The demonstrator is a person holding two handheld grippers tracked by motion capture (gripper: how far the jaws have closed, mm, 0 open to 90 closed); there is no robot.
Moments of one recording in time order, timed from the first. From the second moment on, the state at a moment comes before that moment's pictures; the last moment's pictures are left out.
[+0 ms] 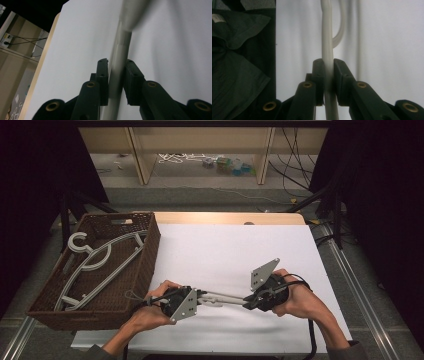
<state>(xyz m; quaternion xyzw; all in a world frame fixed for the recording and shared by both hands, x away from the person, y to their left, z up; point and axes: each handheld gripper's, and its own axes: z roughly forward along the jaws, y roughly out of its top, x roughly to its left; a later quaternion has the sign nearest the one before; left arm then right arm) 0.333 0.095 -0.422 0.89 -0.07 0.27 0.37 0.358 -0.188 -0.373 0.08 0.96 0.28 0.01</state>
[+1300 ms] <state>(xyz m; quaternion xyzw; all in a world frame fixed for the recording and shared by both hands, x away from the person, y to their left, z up) 0.363 0.156 -0.391 0.84 0.26 0.13 0.46 0.350 -0.204 -0.368 0.27 0.83 0.45 0.20</state>
